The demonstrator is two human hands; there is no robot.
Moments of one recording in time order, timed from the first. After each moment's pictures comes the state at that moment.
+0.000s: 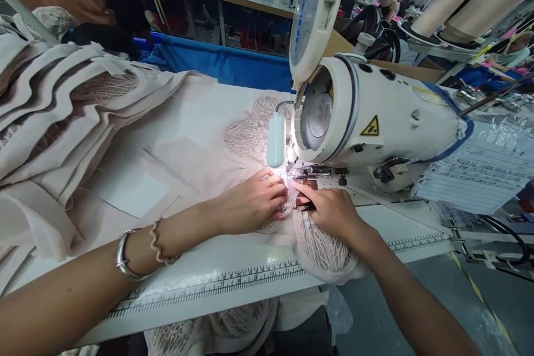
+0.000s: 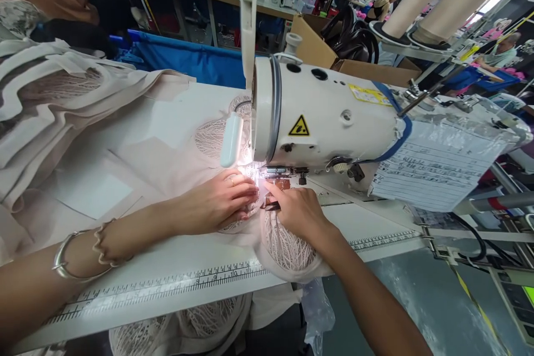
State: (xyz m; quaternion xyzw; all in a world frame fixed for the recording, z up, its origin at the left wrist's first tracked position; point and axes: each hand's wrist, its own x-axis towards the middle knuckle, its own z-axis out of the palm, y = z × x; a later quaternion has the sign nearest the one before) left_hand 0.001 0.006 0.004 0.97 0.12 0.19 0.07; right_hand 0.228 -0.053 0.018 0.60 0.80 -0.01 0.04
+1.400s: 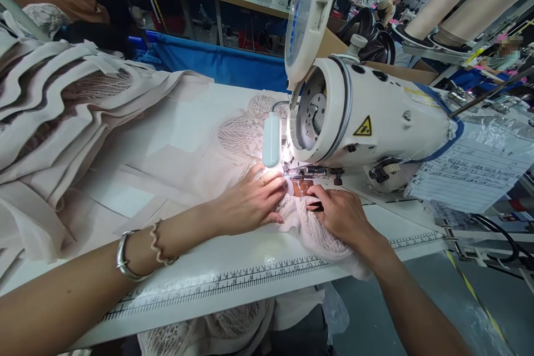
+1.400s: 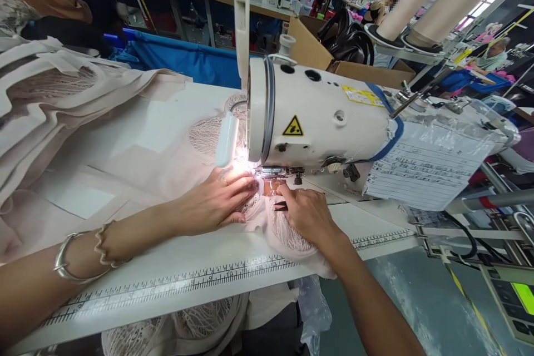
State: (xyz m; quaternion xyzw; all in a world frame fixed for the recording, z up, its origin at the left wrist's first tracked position) left_hand 0.001 0.004 -0.003 0.97 0.16 0.16 0.00; right_hand 0.257 -0.066 0.011 0.56 0.83 0.08 -0.03
